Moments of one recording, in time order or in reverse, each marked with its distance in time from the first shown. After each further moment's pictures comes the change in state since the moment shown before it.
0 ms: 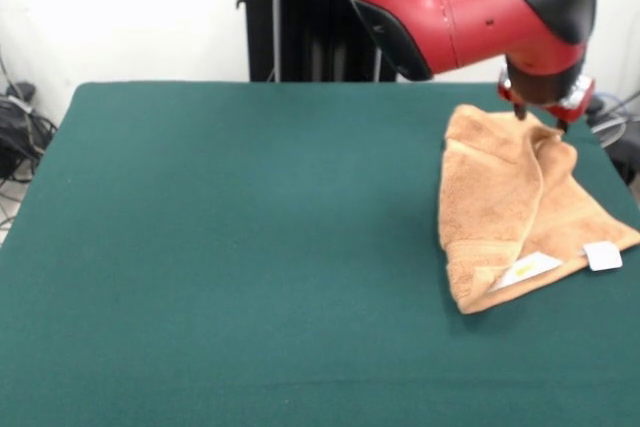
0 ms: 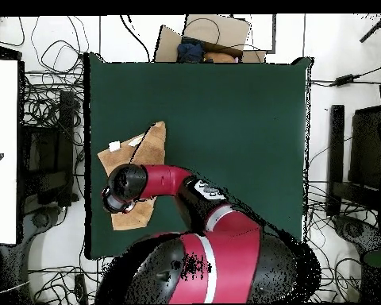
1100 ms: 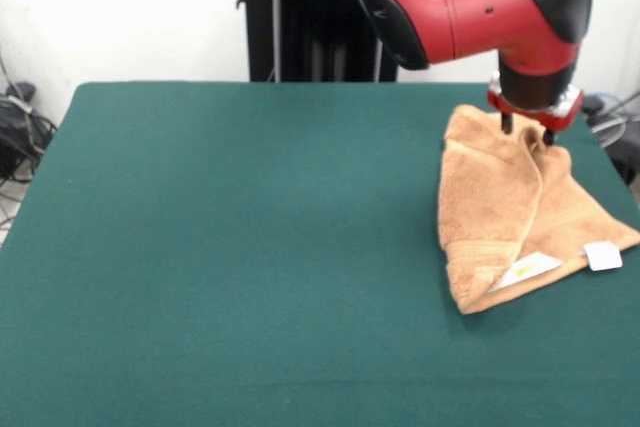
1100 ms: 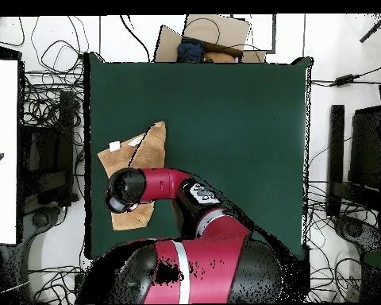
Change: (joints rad) arm 0.055 -0.012 -0.075 -0.001 0.000 -0.084 0.000
